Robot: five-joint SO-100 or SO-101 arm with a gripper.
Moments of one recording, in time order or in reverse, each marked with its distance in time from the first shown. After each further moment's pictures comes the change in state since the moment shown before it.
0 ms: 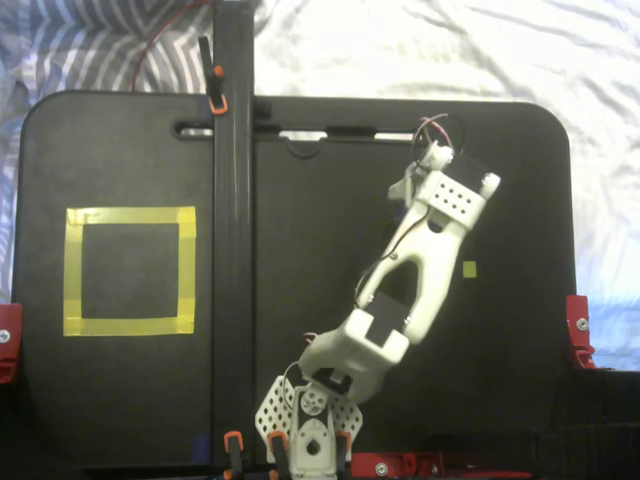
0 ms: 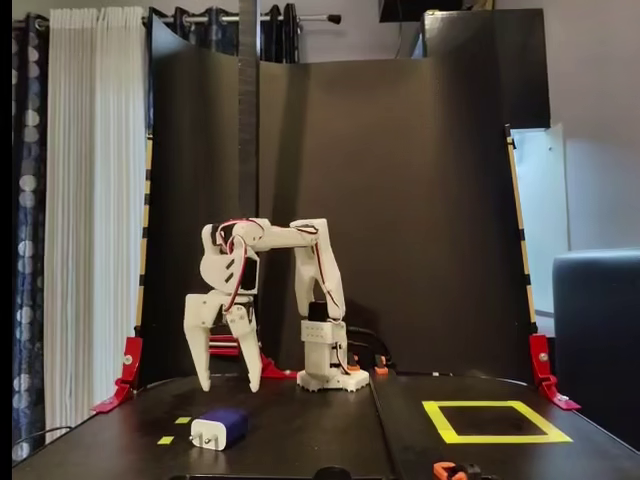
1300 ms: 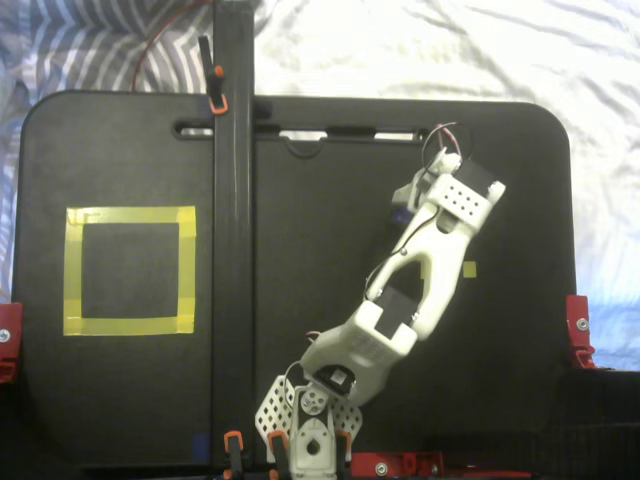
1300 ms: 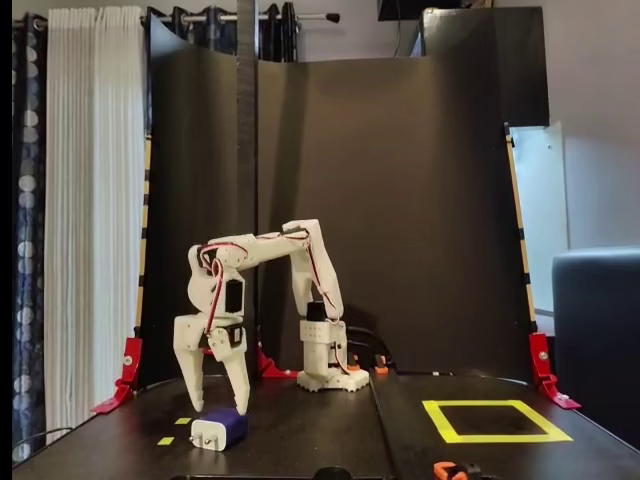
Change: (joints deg) arm 2.4 -3.7 4.6 -3.2 9.6
